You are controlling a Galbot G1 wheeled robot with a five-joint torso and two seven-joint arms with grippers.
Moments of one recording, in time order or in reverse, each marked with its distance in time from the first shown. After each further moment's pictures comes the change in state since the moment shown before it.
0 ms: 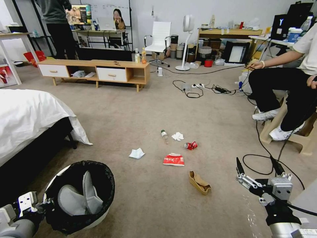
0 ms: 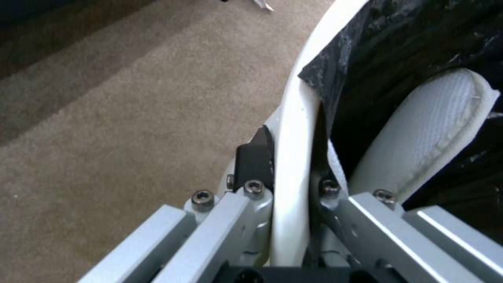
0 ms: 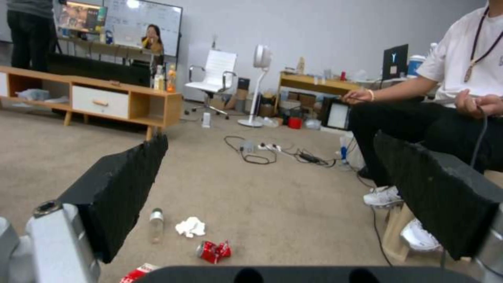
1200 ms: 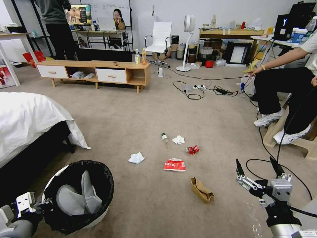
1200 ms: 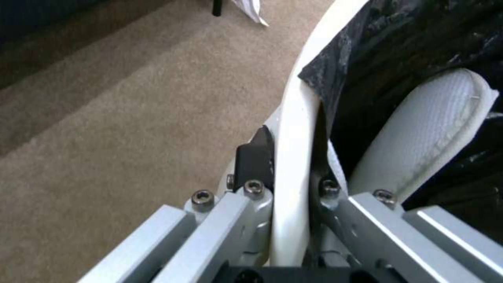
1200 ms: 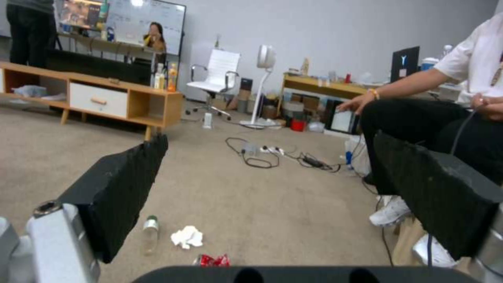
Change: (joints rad) left arm 0.001 -0.014 -0.013 -0.006 0.005 0.000 0.001; right arm -0.010 -0.007 0.010 -0.009 -0.003 0.020 -0.014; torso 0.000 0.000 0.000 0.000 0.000
